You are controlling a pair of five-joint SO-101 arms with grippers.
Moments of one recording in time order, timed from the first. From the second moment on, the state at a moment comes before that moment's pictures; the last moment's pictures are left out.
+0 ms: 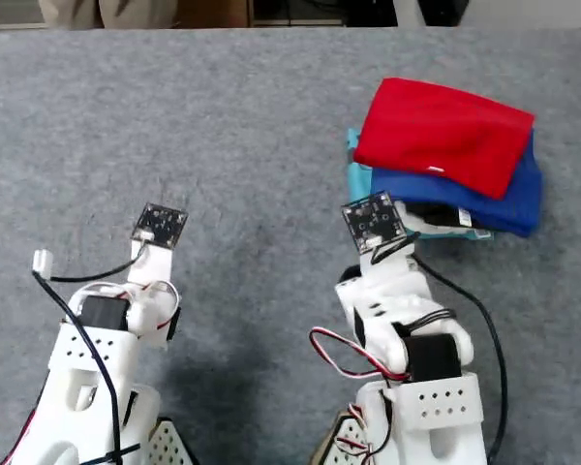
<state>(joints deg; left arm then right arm) 2.1 -57.0 73.1 62.8 -19.1 -10.4 -76.9 71.9 66.0 7.3</state>
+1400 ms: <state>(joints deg) -1.4 -103.3 95.4 69.6 -18.8 -10.7 -77.1 94.2 51.3 7.3</state>
